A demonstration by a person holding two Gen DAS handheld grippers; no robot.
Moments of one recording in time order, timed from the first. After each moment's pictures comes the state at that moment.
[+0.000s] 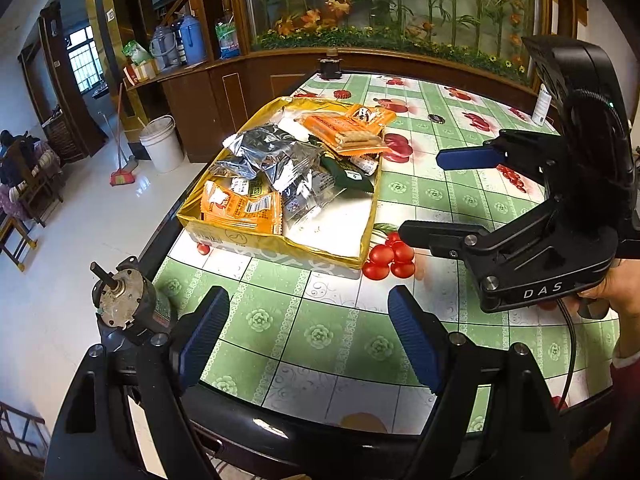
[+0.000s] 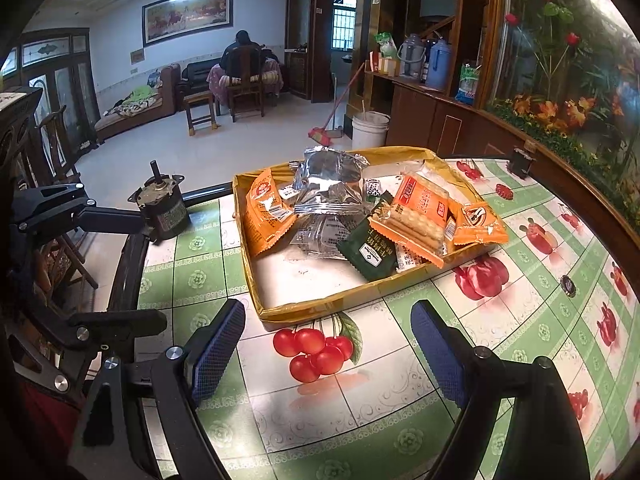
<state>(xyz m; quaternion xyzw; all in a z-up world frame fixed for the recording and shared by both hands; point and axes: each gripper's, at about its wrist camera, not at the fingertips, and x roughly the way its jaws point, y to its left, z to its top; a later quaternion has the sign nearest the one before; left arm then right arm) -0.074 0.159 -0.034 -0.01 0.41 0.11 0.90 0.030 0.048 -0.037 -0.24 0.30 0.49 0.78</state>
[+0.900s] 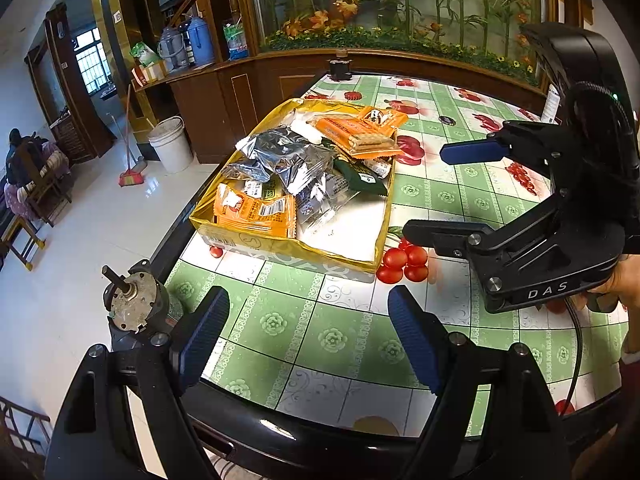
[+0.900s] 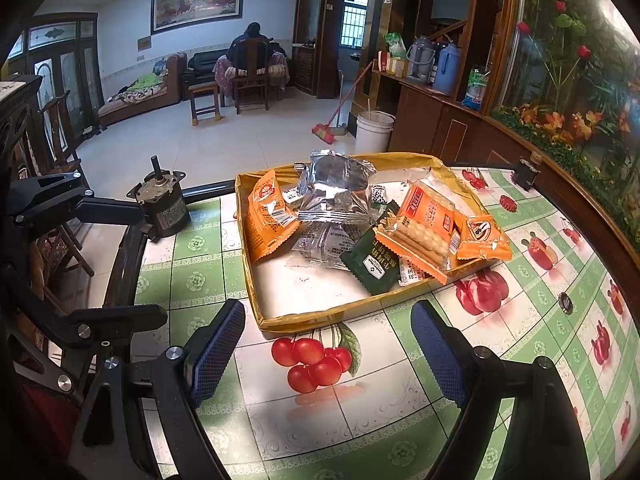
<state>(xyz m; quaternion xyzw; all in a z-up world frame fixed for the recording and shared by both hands) -0.072 0.165 -0.031 0.00 0.41 0.12 0.90 0.029 0.059 -0.032 -0.26 0.29 0.49 0.78</state>
